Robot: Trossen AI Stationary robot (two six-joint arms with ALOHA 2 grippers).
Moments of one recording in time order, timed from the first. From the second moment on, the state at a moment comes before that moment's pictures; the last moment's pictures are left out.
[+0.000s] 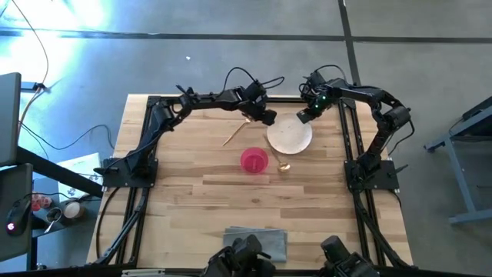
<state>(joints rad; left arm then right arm) 0.62 2.29 1.76 -0.34 0.38 -0.54 -1.01 1.74 1.06 -0.73 -0.29 -0.08</state>
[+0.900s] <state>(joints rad) 0.65 2.39 1.92 -0.59 0.40 -0.40 -0.97 1.74 1.06 -0.57 -0.40 -0.02</state>
